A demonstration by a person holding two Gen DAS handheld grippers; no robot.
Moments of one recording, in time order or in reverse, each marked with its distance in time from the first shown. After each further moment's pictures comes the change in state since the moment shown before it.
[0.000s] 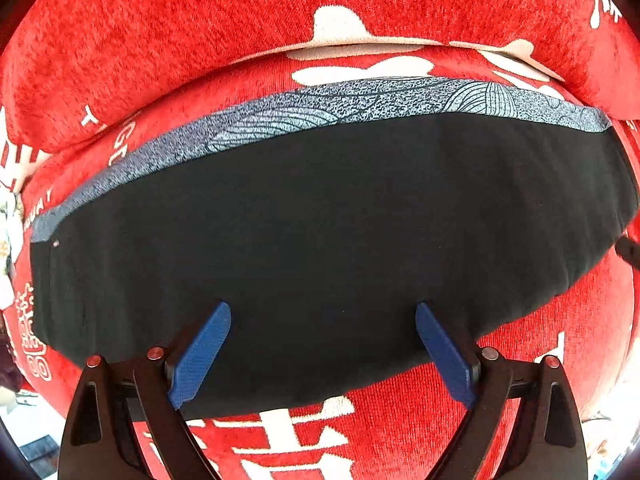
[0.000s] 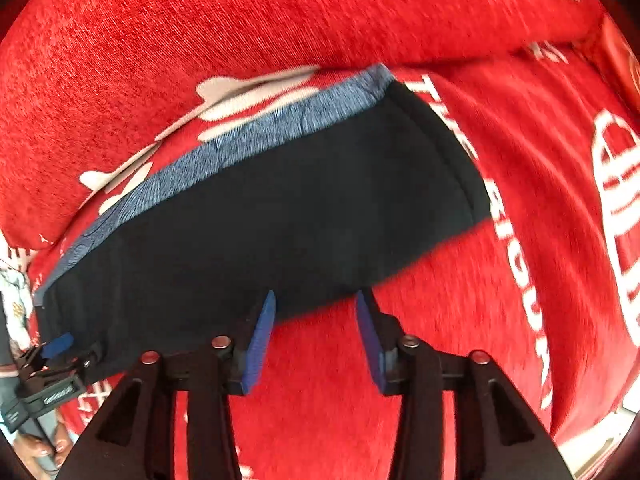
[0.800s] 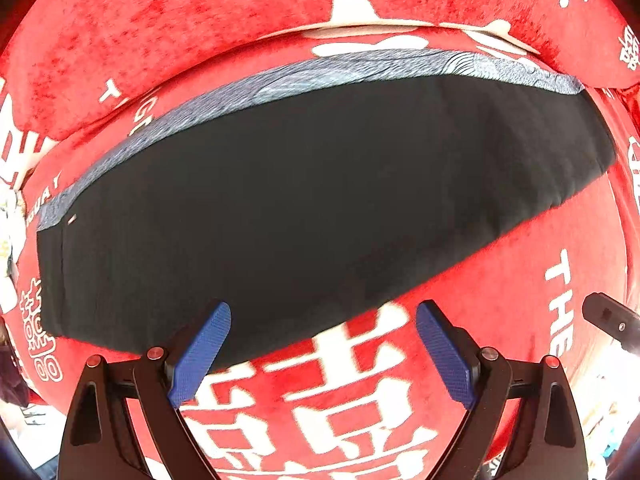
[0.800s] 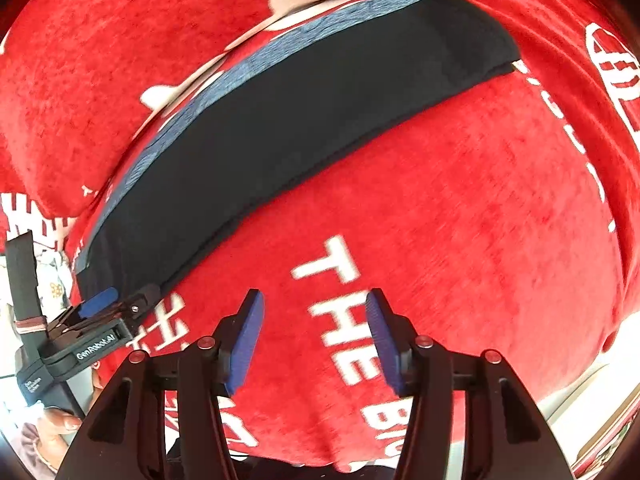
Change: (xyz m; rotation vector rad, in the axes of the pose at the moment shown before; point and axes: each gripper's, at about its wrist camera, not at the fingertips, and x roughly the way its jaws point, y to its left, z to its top) left arm -0.025 0.036 -0.055 0.063 0.033 -0.050; right arm -0.010 0.072 -0.116 0.085 0.121 0.101
